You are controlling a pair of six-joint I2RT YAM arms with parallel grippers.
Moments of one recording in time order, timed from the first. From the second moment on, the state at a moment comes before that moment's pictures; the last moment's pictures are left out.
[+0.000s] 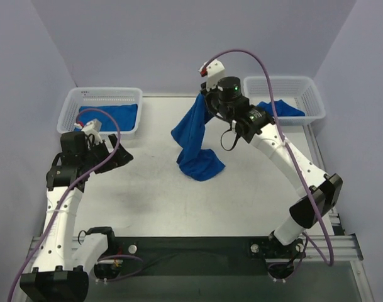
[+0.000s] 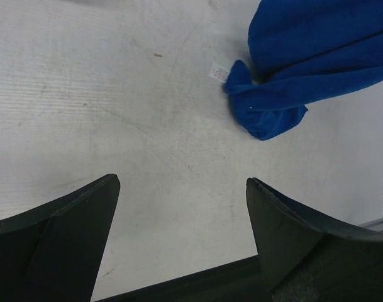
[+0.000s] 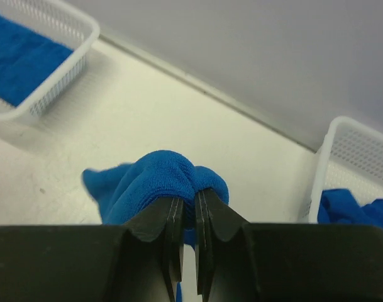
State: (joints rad) left arm 0.04 0.91 1.00 -0.80 0.35 -0.37; right arm 0.64 1.57 1.60 -0.36 0.22 -0.11
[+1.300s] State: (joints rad) left arm -0.17 0.94 0.86 -0.77 0.29 -0.52; right arm 1.28 1.20 0.88 -0.77 0.42 0.47
